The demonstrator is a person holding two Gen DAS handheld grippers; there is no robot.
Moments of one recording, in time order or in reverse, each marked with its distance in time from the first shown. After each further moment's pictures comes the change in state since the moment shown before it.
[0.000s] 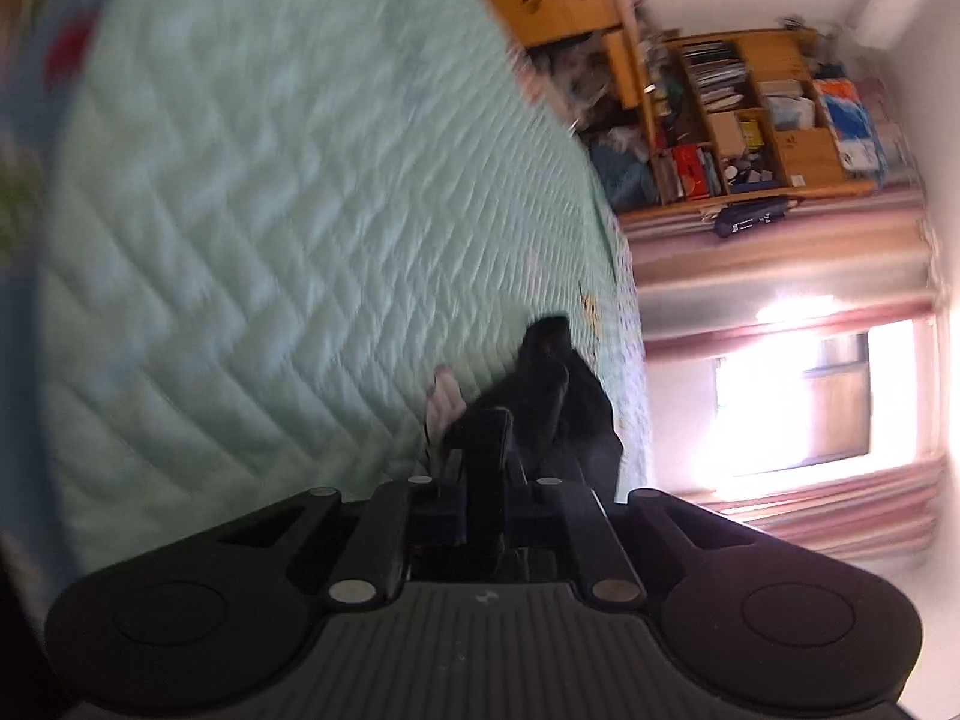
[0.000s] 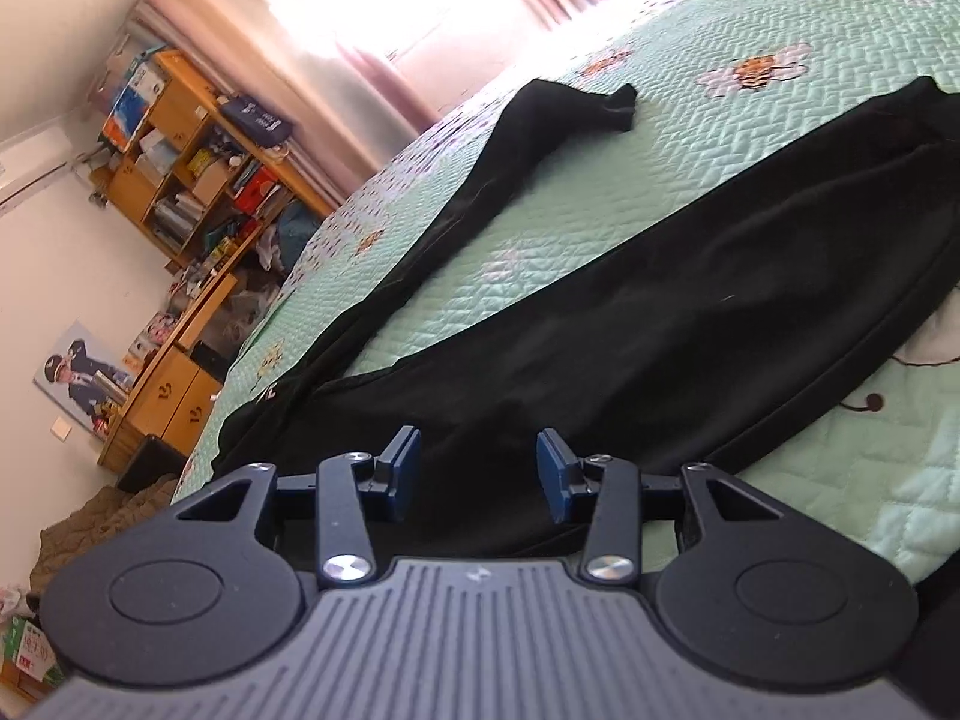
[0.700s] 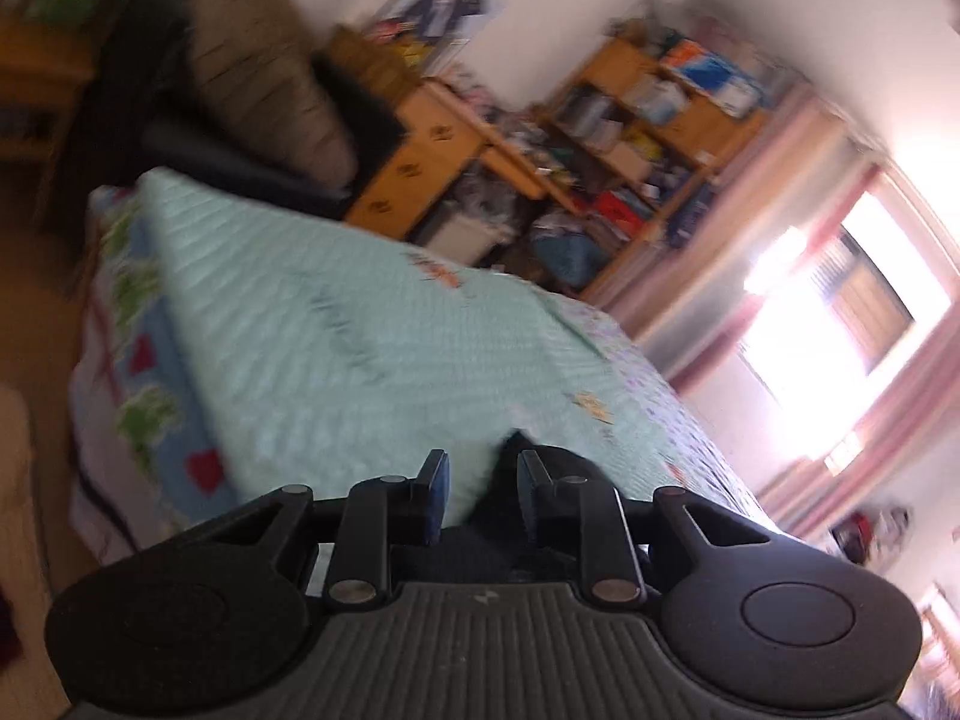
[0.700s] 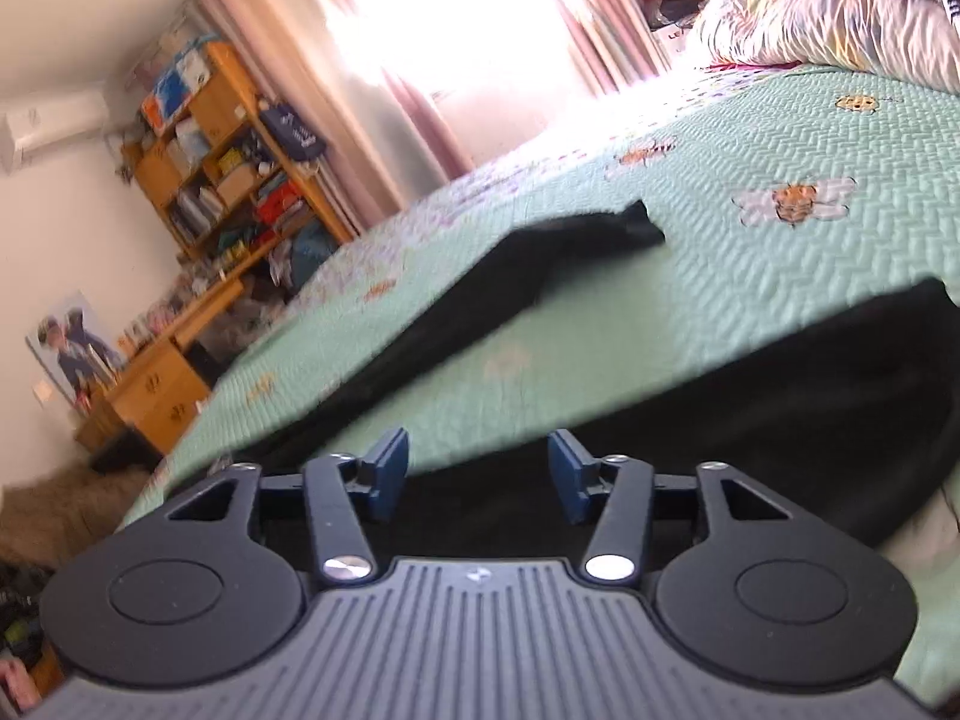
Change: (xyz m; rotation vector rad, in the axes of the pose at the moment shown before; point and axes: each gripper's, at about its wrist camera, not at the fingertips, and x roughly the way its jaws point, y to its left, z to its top) left arm -0.115 -0.065 0.014 0.492 -0.184 0.044; right arm 0.011 0.008 0.063 -0.149 -0.100 0.021
